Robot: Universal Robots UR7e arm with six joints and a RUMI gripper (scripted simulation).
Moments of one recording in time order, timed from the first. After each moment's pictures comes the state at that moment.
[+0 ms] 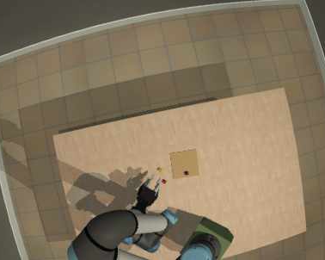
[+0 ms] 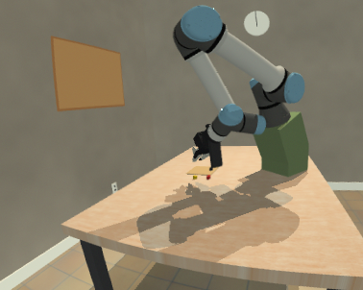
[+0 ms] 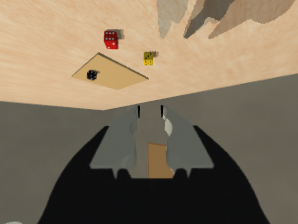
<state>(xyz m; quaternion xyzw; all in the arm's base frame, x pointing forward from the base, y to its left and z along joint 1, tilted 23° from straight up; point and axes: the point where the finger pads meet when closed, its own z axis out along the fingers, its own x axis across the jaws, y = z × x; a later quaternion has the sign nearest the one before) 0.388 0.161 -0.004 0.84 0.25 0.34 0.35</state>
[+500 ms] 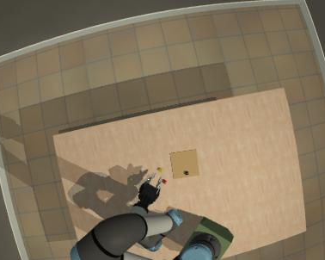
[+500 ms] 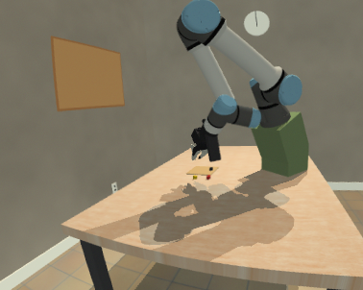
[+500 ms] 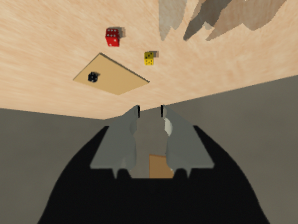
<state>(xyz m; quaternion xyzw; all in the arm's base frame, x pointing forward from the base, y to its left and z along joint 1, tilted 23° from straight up) 0.391 0.153 0.001 0.86 0.26 0.32 0.30</state>
